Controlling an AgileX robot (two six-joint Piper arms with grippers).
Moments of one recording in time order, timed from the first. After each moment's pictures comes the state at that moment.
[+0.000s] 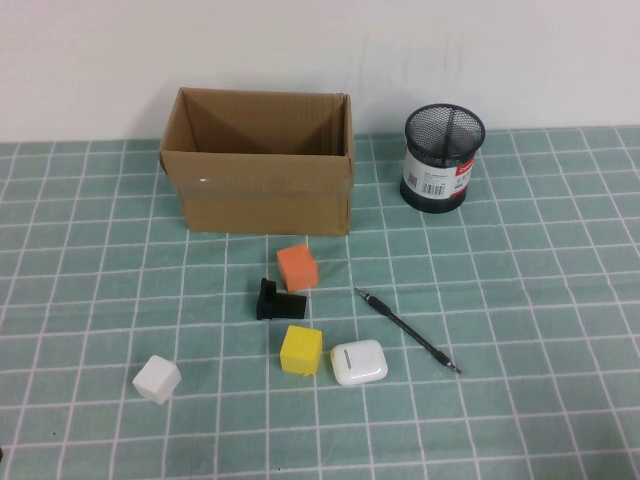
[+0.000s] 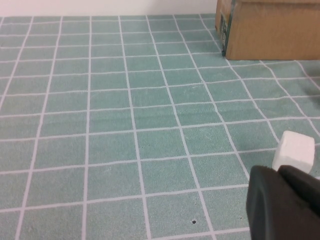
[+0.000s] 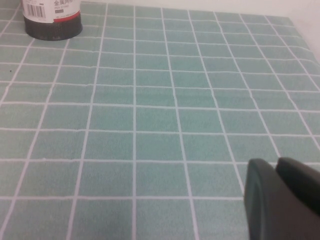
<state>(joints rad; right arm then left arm) 0.01 -0.01 0.03 -0.09 0.31 0.02 -0.20 -0.01 0.03 0.11 0.36 -0.09</state>
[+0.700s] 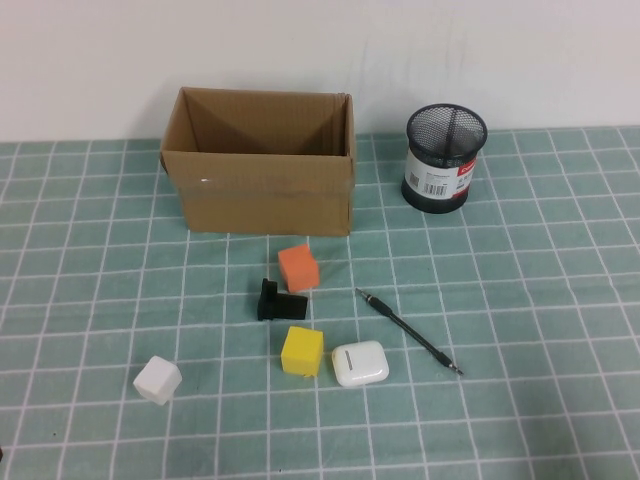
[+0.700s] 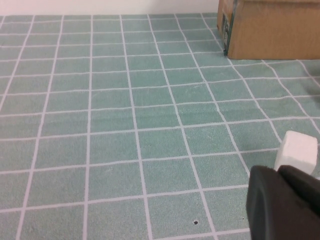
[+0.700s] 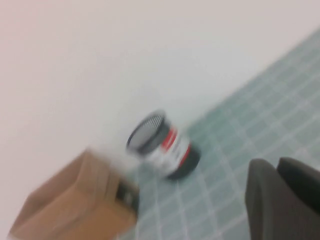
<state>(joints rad) 0.01 0.06 -0.10 0.59 0.19 0.19 -0.20 -0.01 0.03 0.11 0.36 -0.09</state>
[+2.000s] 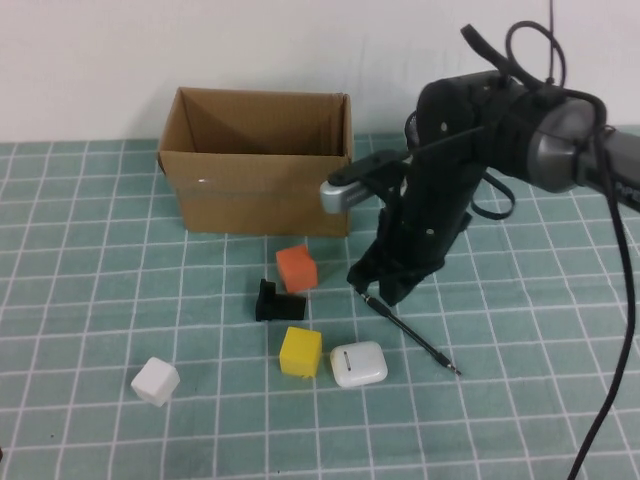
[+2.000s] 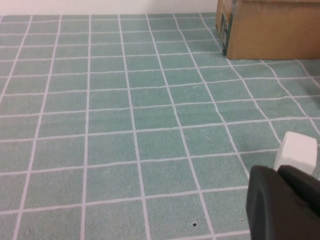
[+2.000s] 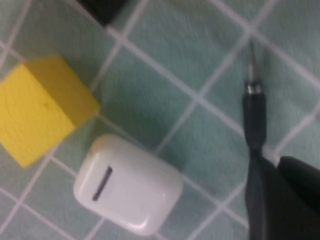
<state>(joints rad) 0.54 2.02 -1.75 0.17 1.15 -0.23 -0.20 -0.01 0.03 0.11 0.36 -0.09</state>
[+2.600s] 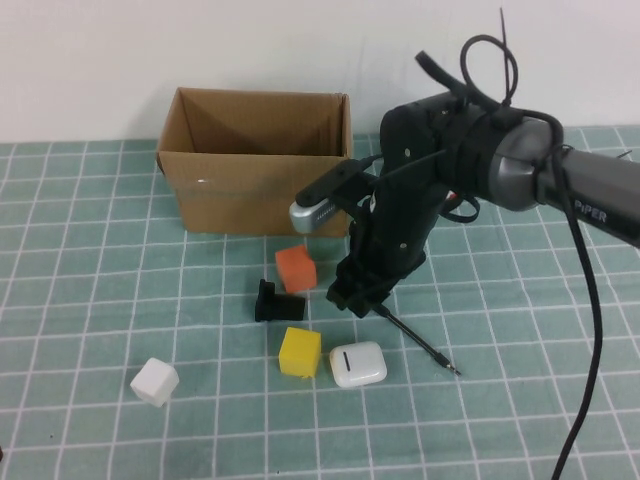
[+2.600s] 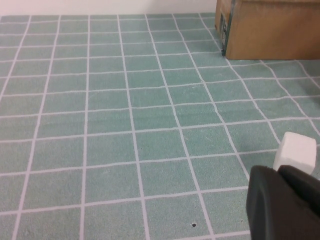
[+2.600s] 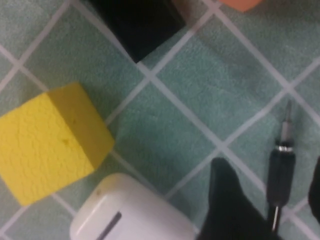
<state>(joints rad) 0.60 2.06 -1.76 0.09 1.04 -0.27 -0.20 -0.01 0.03 0.11 0.36 -0.09</state>
